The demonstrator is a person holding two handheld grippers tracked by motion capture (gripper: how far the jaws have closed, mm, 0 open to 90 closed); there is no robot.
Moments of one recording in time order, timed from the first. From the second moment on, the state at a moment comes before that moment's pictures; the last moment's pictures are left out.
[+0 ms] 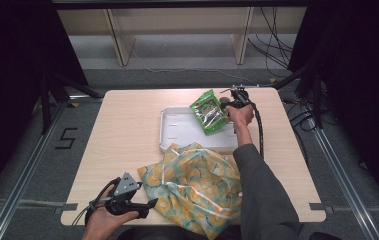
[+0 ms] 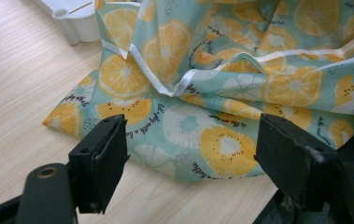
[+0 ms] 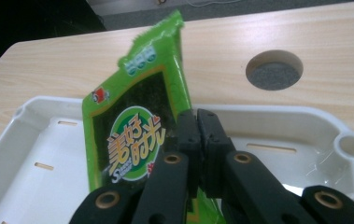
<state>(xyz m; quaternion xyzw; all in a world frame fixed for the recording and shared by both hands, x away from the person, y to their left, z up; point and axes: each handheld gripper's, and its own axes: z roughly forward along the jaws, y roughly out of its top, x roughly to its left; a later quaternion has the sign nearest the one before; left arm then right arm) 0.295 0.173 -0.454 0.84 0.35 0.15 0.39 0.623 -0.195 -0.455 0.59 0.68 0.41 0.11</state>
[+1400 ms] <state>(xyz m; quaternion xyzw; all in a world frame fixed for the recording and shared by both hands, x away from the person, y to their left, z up) 0.297 0.176 -0.452 0.84 0.35 0.16 0.38 0.613 -0.213 -0.445 0.56 0.71 0.40 0.13</state>
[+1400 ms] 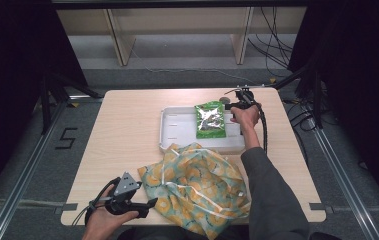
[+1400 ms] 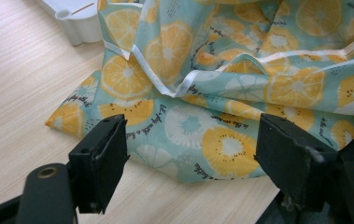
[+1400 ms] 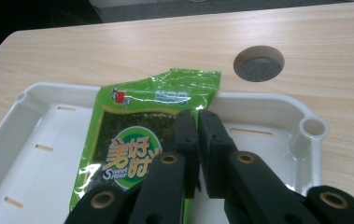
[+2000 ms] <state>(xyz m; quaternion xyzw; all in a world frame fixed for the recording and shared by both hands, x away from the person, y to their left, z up) 0.297 0.175 -0.454 0.83 0.36 0.16 0.38 0.577 -0.219 -0.423 0.52 0.74 0.41 0.09</state>
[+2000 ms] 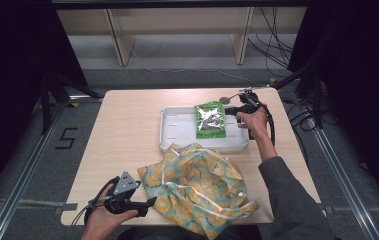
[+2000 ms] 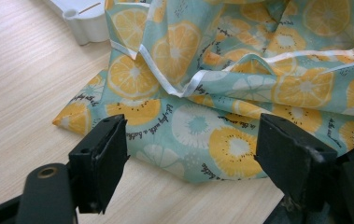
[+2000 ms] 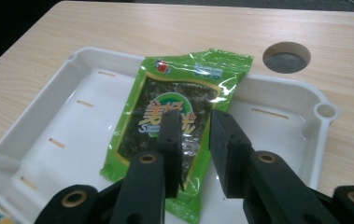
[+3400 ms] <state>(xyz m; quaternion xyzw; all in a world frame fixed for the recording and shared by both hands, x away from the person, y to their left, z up) 0.300 0.178 -0.454 0.83 0.36 0.17 0.39 0.505 -0.215 -0.392 0.42 0.78 0.45 0.10</state>
